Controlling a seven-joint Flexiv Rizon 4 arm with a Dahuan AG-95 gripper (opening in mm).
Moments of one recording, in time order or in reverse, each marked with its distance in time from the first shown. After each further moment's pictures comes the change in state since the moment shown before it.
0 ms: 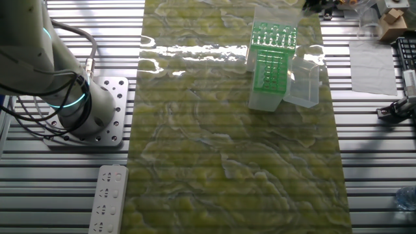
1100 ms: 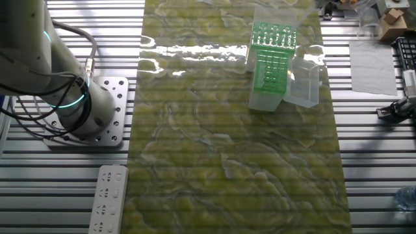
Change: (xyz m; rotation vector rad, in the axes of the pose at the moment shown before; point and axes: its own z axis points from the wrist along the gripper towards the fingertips) arm 0.016 -0.041 -0.059 0.002 0.107 -0.150
